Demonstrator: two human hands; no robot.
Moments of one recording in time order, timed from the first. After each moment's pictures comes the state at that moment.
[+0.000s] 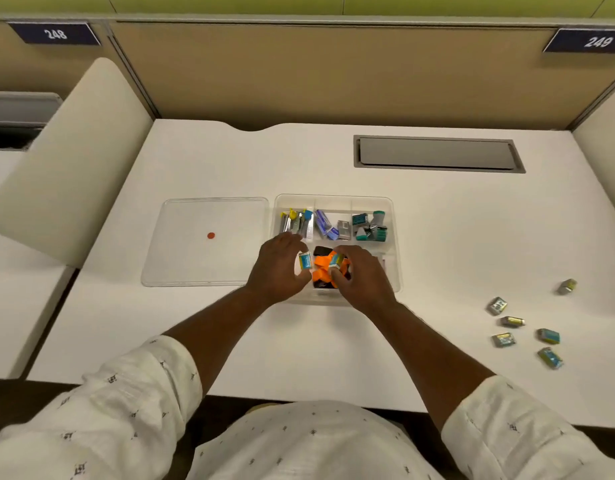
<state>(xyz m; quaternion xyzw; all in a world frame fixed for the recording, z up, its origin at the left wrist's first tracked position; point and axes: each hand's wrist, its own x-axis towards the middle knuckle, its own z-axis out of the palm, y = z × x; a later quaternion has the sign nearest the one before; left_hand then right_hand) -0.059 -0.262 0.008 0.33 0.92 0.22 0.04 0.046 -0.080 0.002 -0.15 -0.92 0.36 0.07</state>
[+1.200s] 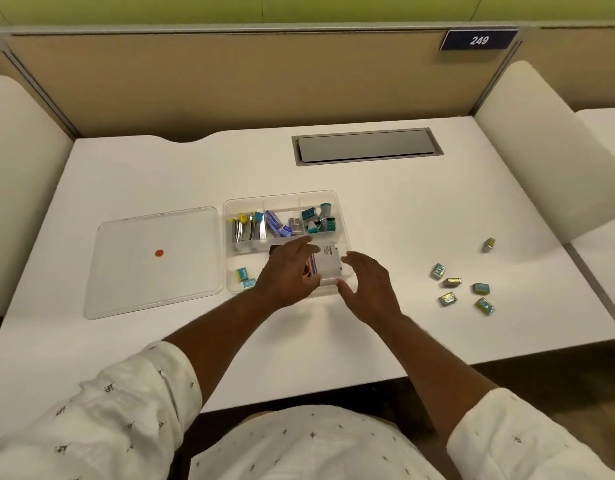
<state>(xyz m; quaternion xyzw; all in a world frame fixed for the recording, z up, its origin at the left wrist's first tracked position) -0.015 -0.198 0.015 0.44 0.86 0.22 0.11 0.136 -0.048 -0.007 -0.23 -0.93 0.26 0.14</state>
